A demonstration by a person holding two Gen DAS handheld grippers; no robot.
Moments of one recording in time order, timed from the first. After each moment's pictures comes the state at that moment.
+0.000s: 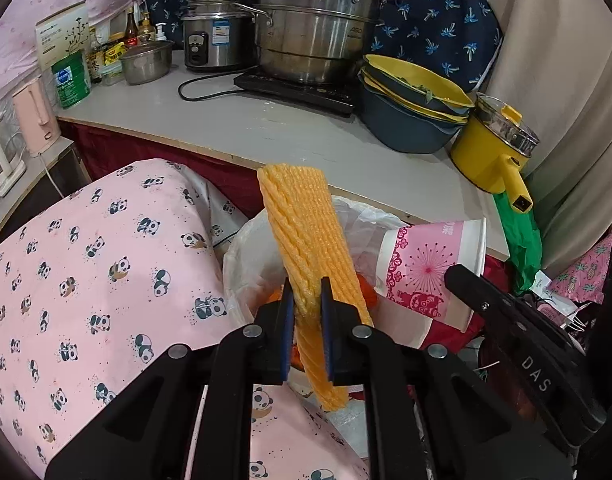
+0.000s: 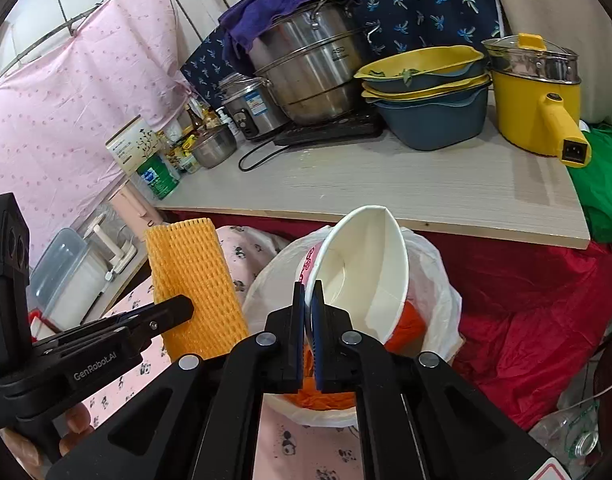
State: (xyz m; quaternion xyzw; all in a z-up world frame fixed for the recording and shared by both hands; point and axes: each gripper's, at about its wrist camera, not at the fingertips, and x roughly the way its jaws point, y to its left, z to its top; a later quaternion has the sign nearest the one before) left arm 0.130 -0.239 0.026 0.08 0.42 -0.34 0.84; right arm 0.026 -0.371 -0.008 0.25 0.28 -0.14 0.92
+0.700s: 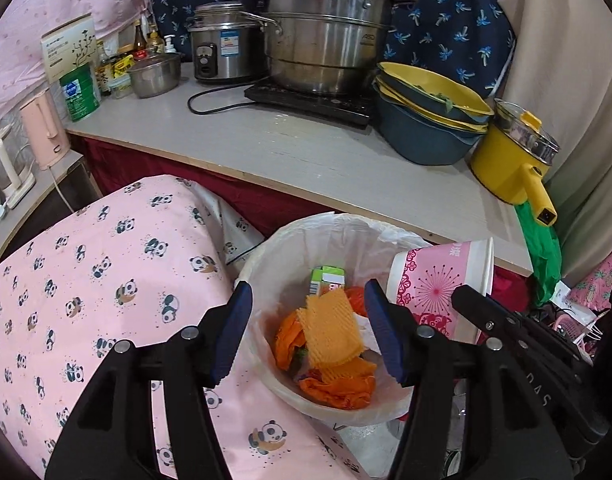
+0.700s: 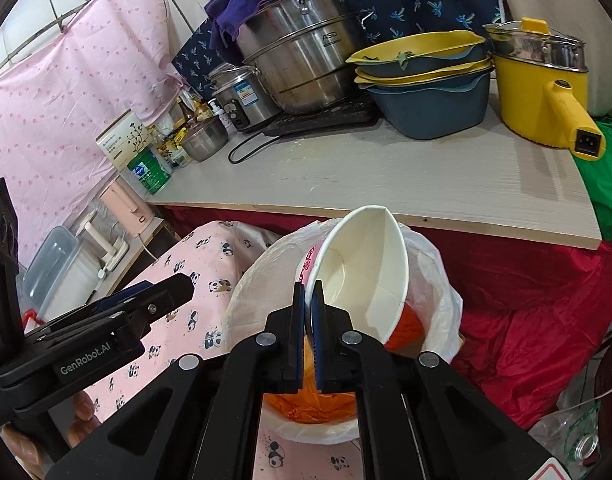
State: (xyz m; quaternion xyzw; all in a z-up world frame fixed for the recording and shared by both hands) left arm 0.149 -0.247 0.020 0.09 0.40 -0.31 0.86; right arm 0.049 -0.381 -0.024 0.26 0.30 -0.13 0.91
